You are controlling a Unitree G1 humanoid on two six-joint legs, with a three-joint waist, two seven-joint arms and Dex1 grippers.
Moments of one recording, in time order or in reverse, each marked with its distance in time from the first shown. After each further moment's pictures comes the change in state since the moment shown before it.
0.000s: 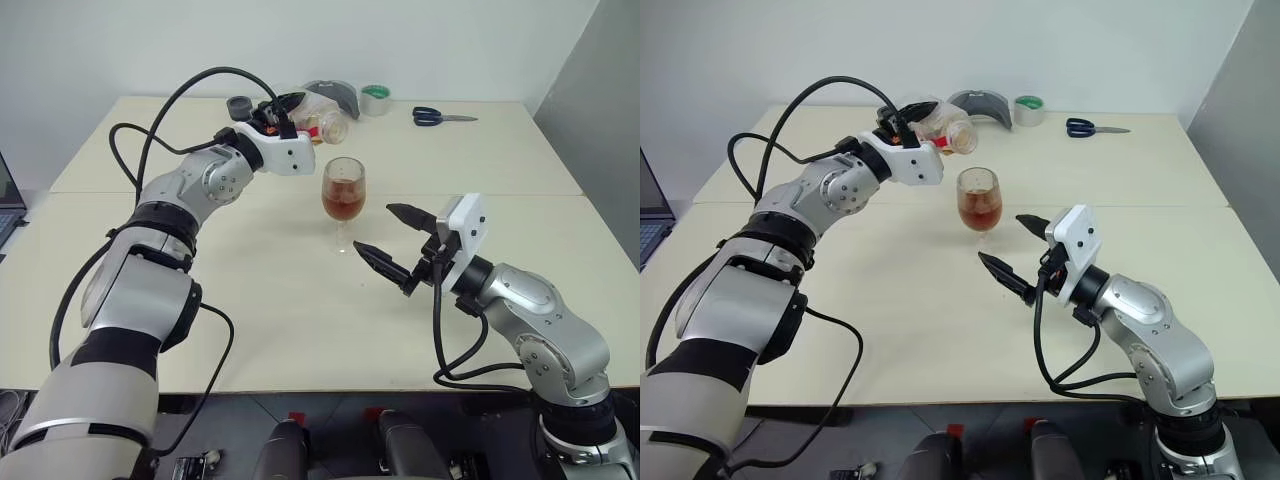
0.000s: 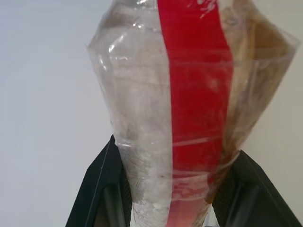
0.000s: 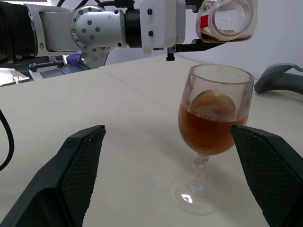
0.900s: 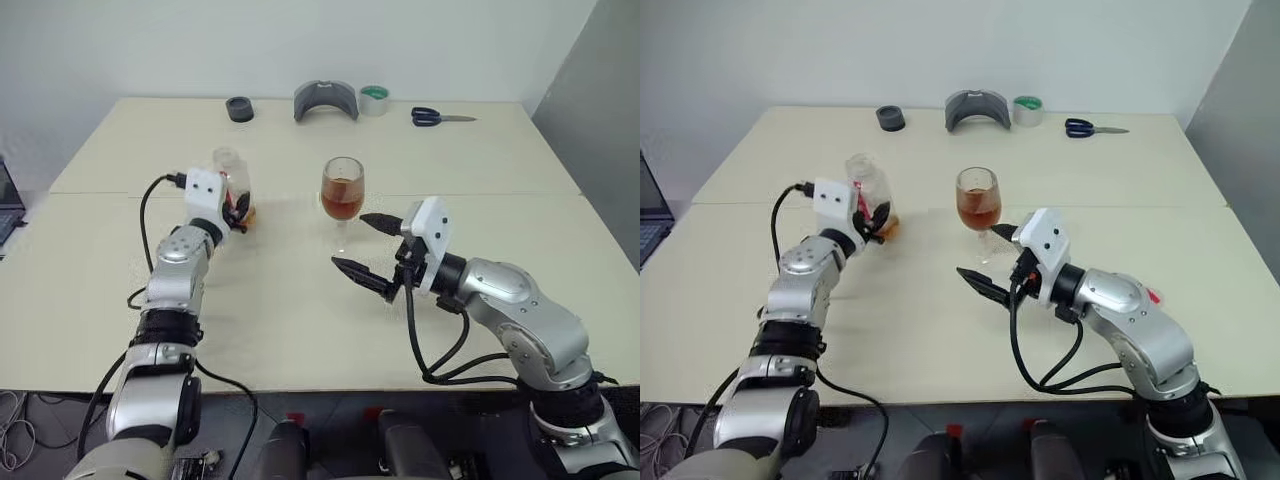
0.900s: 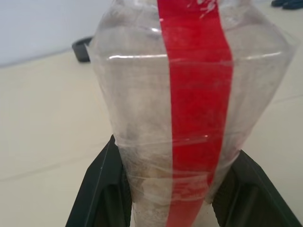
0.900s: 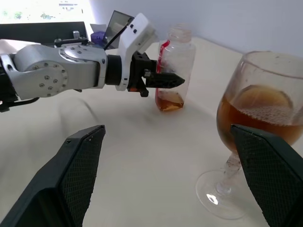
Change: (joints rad) left arm 0.660 -0.107 0.578 -0.767 -0.762 0.977 -0.354; right arm -0.115 -0.007 0.127 0.077 -0.048 0.050 0.050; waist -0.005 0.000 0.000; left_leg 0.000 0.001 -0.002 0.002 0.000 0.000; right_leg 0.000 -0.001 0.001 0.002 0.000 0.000
